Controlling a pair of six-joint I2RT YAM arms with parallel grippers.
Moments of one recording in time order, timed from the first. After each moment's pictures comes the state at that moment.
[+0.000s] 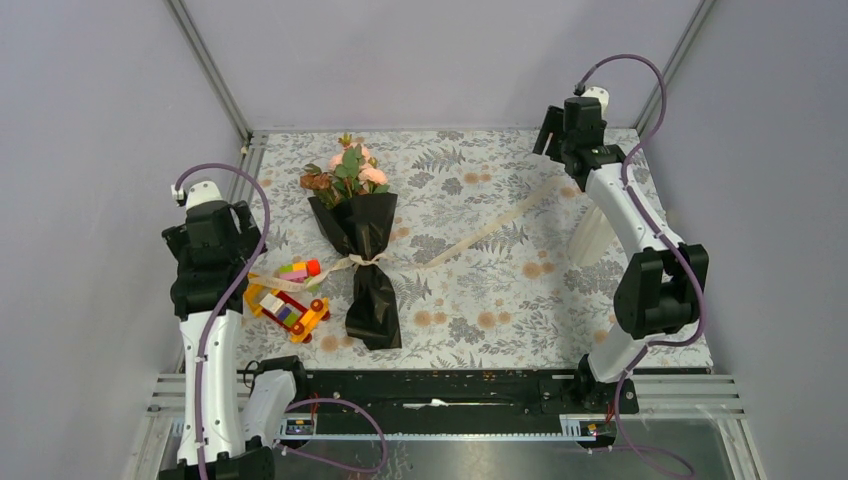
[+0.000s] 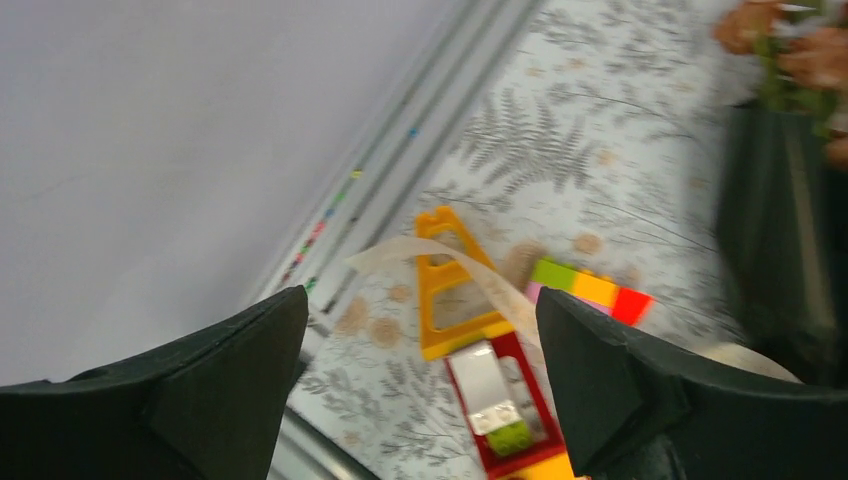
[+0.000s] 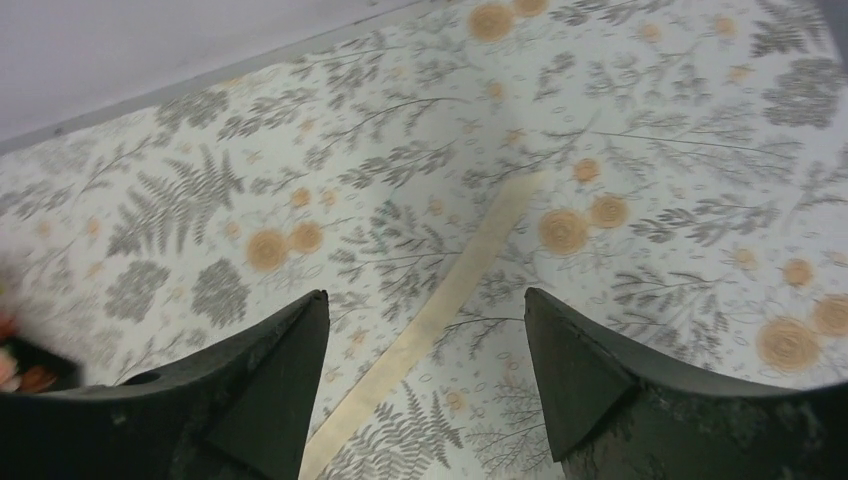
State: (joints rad) left arm 0.16 0.80 1.04 -0.82 -0.49 -0.11; right arm 0.15 1.69 1.51 -0.37 0.29 0.33
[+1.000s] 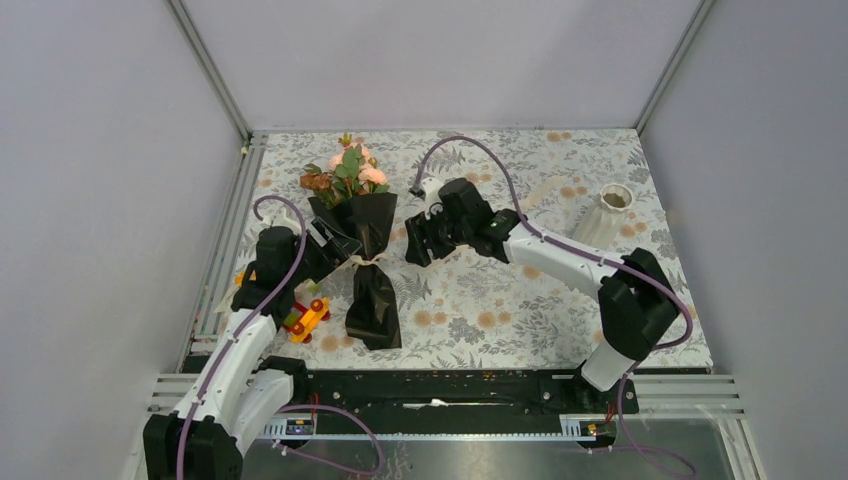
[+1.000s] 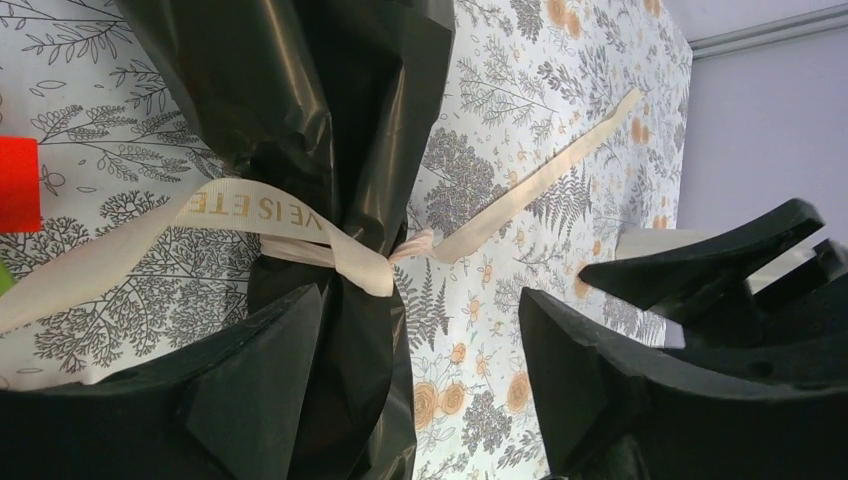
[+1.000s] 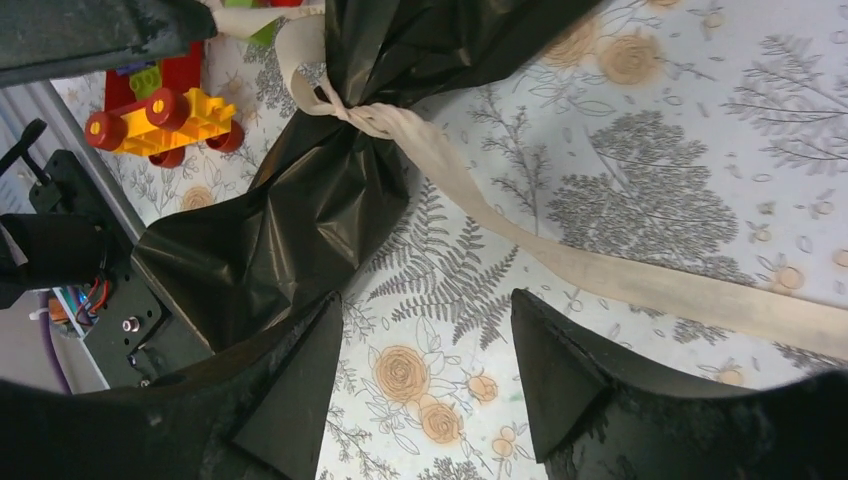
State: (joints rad) left arm -0.13 0.81 0.53 -0.23 0.26 -0.80; right arm 0.76 1.64 1.21 -0.27 -0.28 0.21
